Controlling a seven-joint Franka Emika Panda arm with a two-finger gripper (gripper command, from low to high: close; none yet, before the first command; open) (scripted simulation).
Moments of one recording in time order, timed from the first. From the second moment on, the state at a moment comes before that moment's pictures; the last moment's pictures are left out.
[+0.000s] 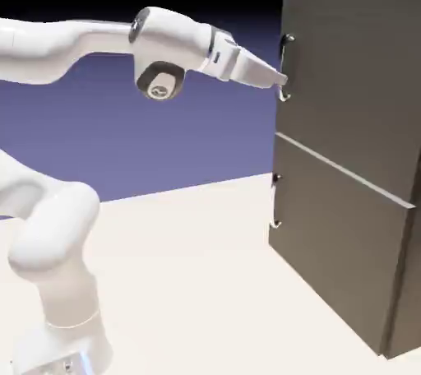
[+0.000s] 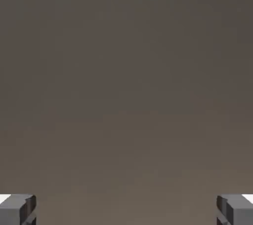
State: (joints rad) arm -0.51 -0.92 0.54 -2.56 1.03 2.94 0.26
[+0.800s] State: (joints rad) arm -1.04 -1.28 1.08 -2.30 2.07 2.84 -0.23
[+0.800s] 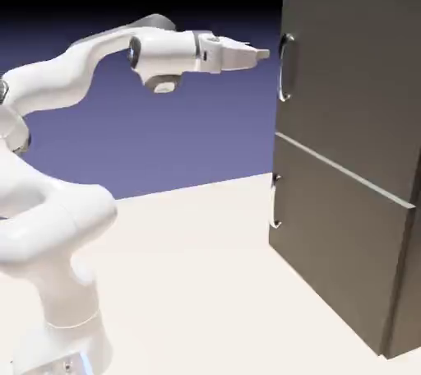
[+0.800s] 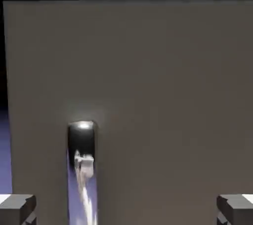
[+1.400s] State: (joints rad) arm -1.11 -1.36 1.10 -2.34 2.36 2.61 -0.44
